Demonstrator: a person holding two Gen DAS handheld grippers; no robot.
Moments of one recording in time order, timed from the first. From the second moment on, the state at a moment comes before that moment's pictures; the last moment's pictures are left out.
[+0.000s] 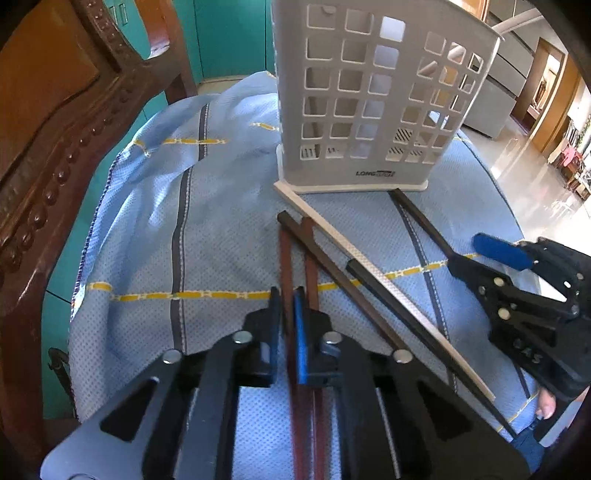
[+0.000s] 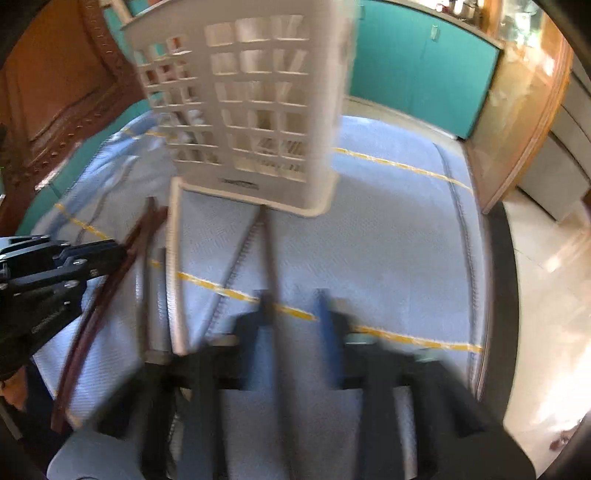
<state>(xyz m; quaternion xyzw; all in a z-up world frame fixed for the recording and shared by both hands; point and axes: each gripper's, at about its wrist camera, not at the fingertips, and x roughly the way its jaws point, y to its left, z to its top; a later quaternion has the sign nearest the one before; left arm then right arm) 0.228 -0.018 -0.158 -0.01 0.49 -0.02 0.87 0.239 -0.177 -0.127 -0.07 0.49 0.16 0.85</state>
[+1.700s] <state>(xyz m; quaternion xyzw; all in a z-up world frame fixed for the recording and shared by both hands) 0.207 0.016 0.104 -0.09 0.11 -0.03 0.99 0.268 -0.225 0.086 0.08 0.17 0.17 0.97</state>
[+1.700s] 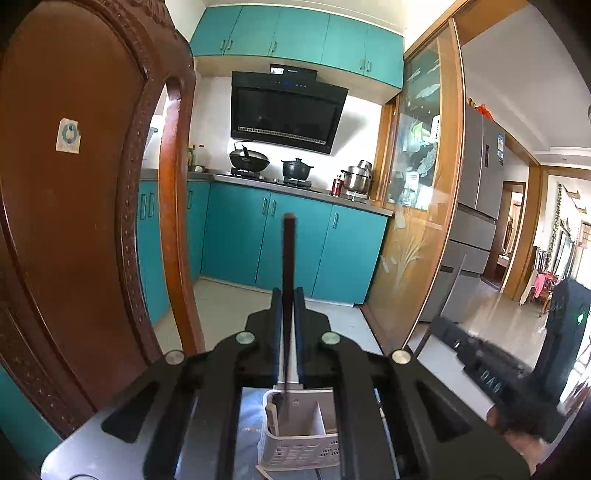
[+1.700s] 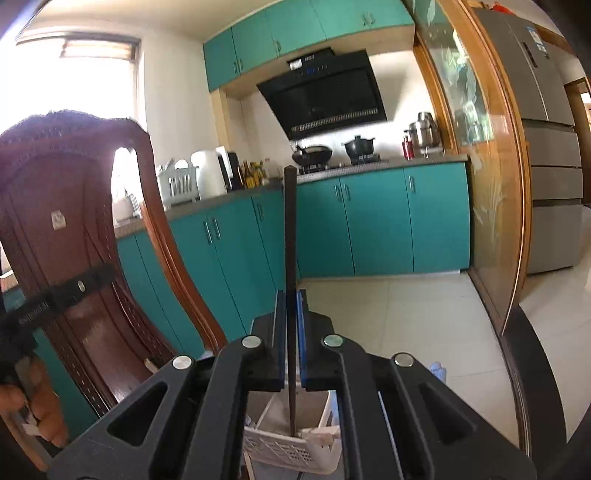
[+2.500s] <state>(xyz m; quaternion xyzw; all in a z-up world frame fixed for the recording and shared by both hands) 0.186 0.015 0.046 -0.07 0.12 -0.03 0.99 0.208 -0.166 -0.010 -0.02 0.31 0.31 0.90</state>
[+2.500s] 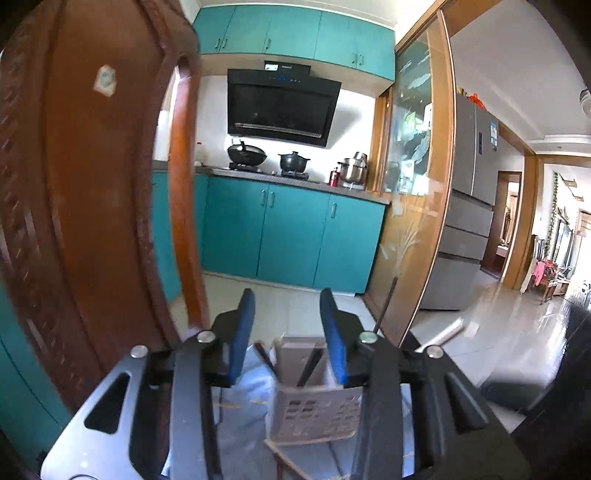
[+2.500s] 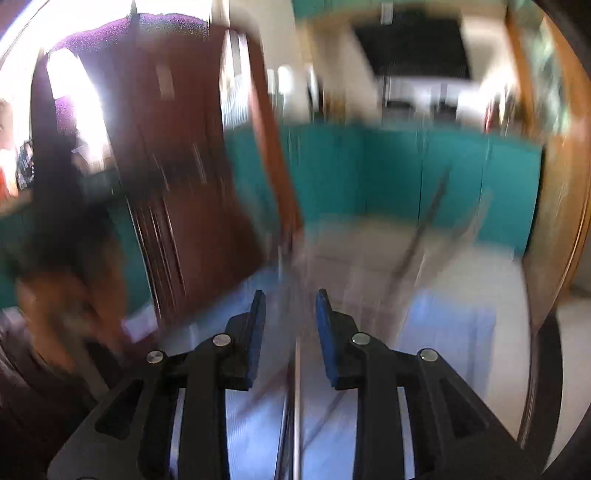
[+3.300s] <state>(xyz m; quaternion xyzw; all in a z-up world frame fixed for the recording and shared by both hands) 0.207 0.023 -0.079 -0.05 0.38 0.01 0.92 0.226 -0.188 -0.113 0.06 0.50 0.23 0.83</state>
